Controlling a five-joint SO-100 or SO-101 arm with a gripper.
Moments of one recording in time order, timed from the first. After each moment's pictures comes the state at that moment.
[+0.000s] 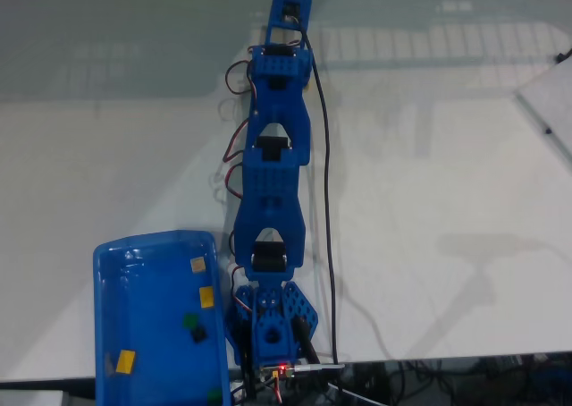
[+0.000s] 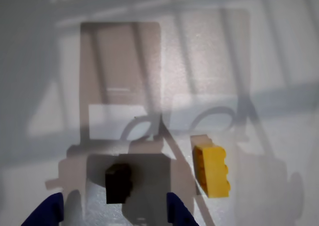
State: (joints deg) arm 8.3 63.6 74.5 47.4 -78.0
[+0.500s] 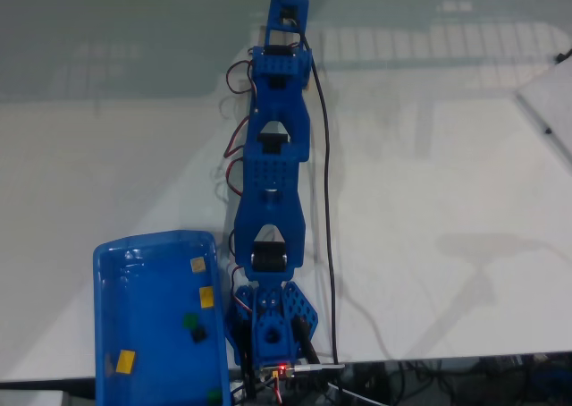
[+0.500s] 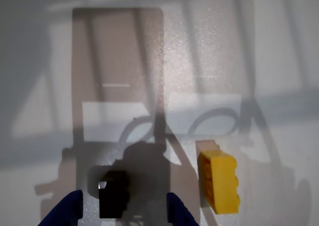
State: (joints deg) arm 8.3 59.5 71.5 47.6 -79.5
